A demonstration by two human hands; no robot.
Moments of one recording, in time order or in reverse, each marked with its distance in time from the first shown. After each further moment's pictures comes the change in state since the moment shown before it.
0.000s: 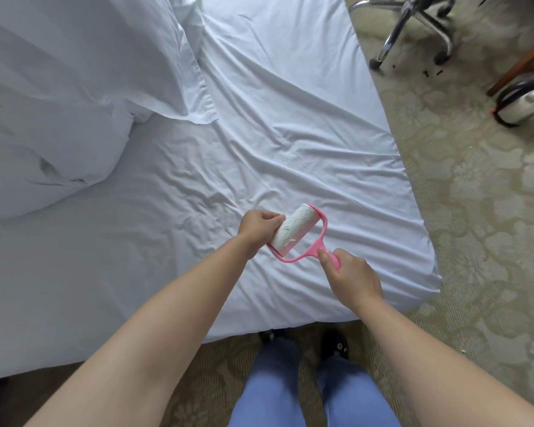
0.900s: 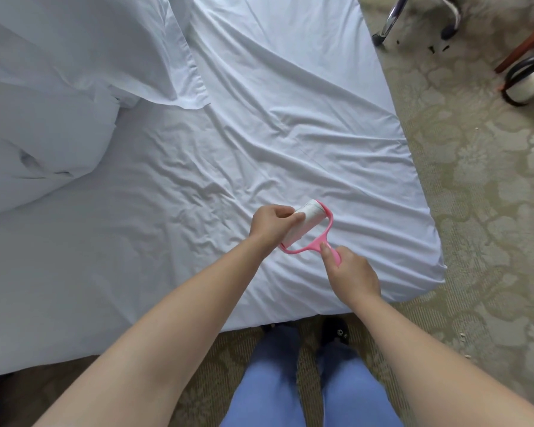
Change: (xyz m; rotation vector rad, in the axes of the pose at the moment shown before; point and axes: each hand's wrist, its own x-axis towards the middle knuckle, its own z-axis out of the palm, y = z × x) left_hand 0.005 -0.008 0.024 0.023 -0.042 0.022; right_hand 0.010 0.005 0.019 0.071 -0.046 0.139
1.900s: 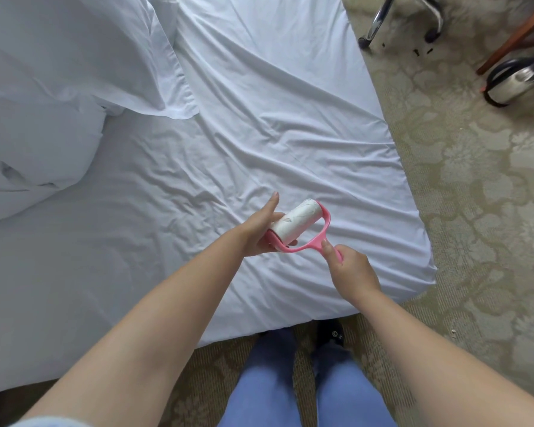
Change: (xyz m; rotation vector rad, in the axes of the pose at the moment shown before) left_hand 0.017 0.018 -0.018 -0.266 -0.443 -0.392; right_hand 0.011 0.001 -0.015 0.127 0.013 -0.004
